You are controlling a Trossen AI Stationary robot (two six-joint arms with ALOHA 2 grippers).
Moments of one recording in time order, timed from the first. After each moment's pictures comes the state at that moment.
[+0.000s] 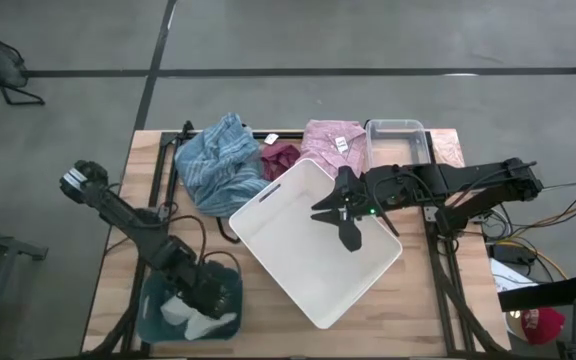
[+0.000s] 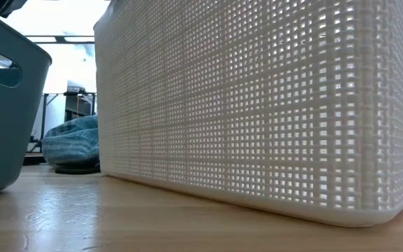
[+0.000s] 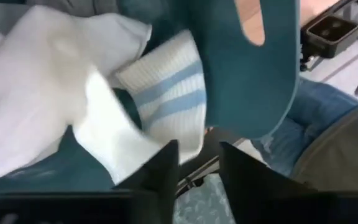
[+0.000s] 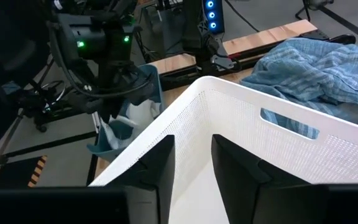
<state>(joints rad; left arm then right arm) -0.67 1.33 1.01 -0.65 0.26 -1.78 0.19 1.36 1.45 -0.53 0.11 0.39</state>
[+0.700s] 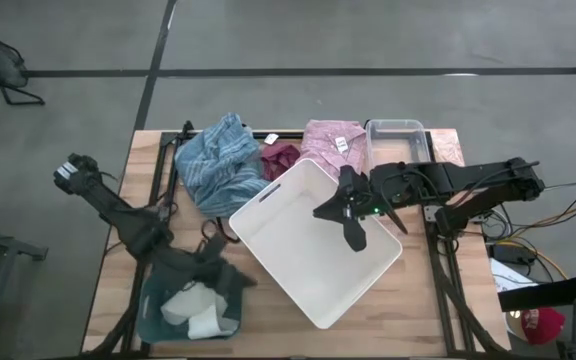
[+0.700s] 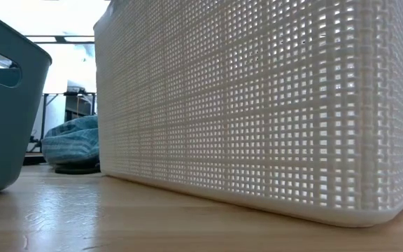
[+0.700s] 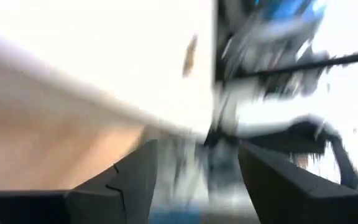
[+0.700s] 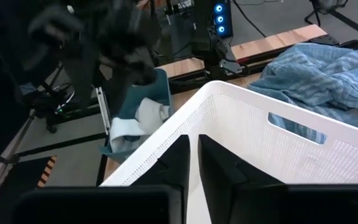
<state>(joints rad) -0.67 1.21 1.10 -0.26 -0.50 -1.54 0.19 1.34 1.45 -0.52 0.08 0.39</state>
